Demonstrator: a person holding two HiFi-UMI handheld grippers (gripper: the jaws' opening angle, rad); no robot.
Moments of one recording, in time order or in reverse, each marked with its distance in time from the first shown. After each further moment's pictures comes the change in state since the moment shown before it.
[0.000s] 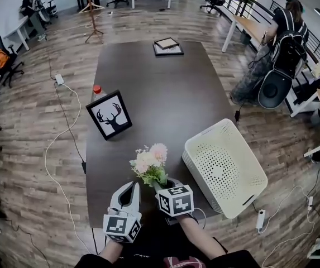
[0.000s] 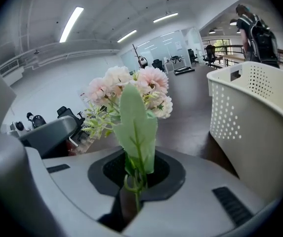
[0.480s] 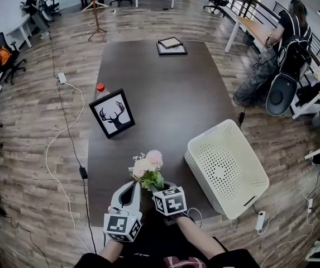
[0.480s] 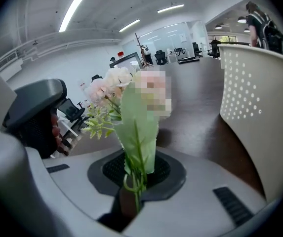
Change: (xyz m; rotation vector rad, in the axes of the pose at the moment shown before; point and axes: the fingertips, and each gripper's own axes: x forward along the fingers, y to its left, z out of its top) left arm -0.003 0.006 -0.005 -0.003 0.009 0.013; right arm 0.033 0.001 -0.045 -0.039 0.102 -0.005
